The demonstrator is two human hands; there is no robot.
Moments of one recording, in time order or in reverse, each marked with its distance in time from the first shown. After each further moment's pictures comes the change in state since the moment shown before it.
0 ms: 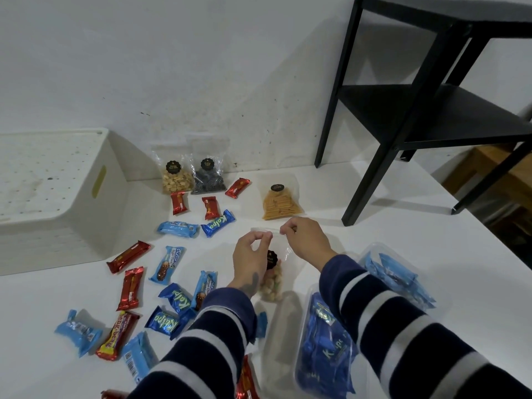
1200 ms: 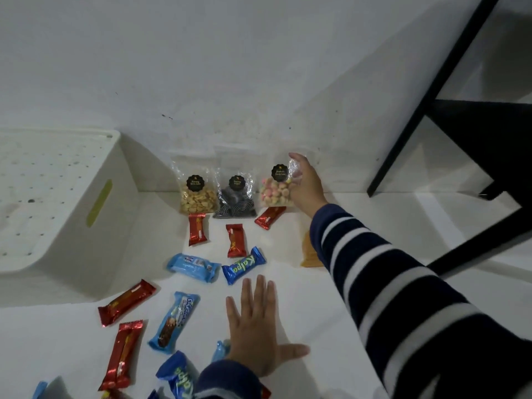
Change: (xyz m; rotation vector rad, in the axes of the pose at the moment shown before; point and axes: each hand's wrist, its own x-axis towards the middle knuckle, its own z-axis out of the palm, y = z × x) left_hand 0.063 -0.053 -0.037 1.255 -0.503 -0.026; right_hand 0.226 -0.096 0.036 0.326 0.081 -0.253
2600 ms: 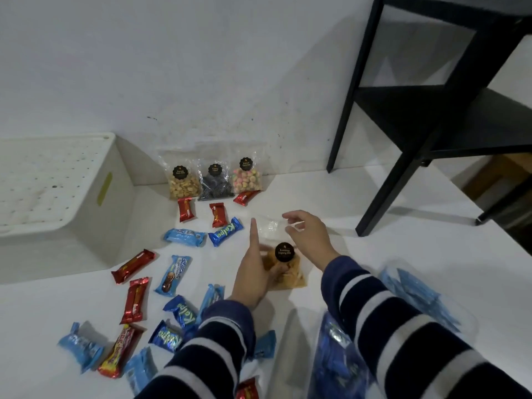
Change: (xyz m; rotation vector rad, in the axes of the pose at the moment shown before) left_hand -0.039 0.041 -0.011 -0.958 0.370 0.220; right_hand -0.201 0.027 -0.060 0.012 0.012 0.122
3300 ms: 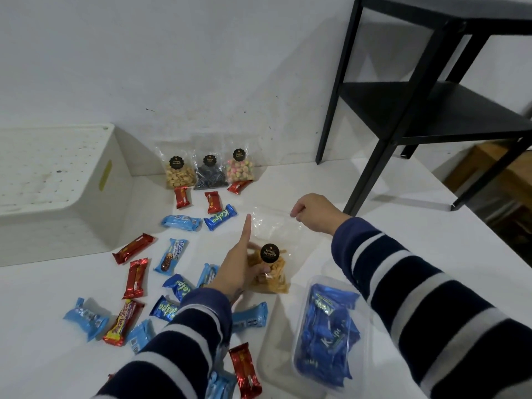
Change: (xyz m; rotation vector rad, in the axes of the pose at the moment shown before) left_hand -0.038 0.003 -0.021 0.090 -0.158 -0.041; right_hand -0.018 -0.032 -0.055 -0.529 -0.252 0.036
